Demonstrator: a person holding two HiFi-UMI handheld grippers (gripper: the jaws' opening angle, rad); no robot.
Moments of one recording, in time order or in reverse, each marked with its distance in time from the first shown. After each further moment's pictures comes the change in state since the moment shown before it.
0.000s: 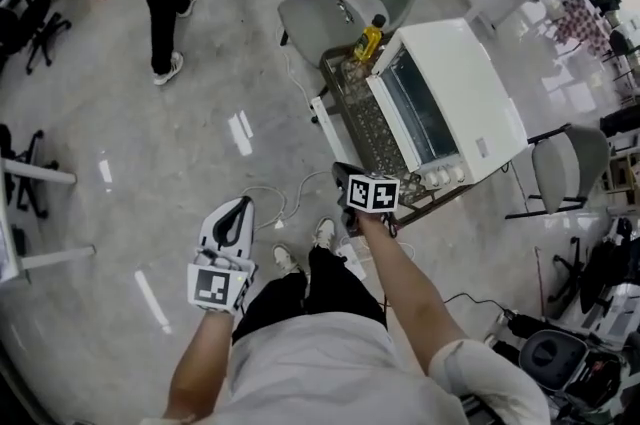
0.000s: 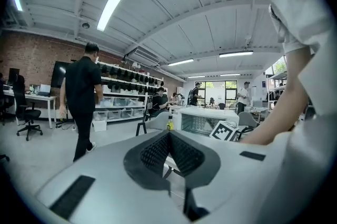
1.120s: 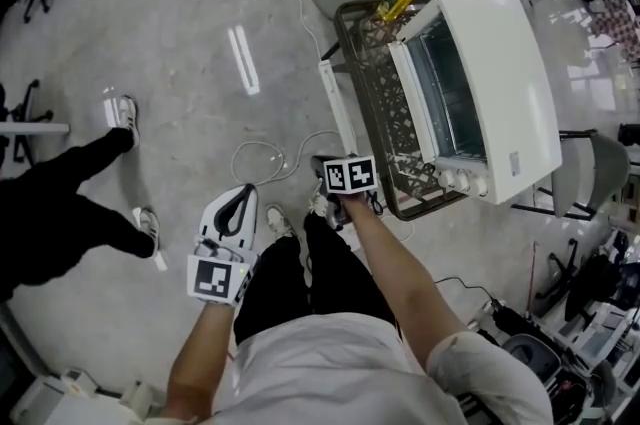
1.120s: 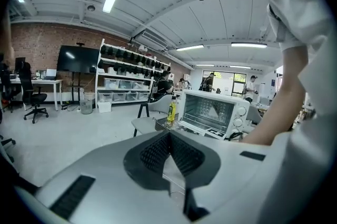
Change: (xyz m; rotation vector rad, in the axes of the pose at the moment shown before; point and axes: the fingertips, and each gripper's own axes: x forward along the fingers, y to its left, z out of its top) left arm 0.061 -0.007 -0.079 -0.087 0.155 0.060; right arm 0.100 -0.025 -0.100 -0.028 0.400 0.131
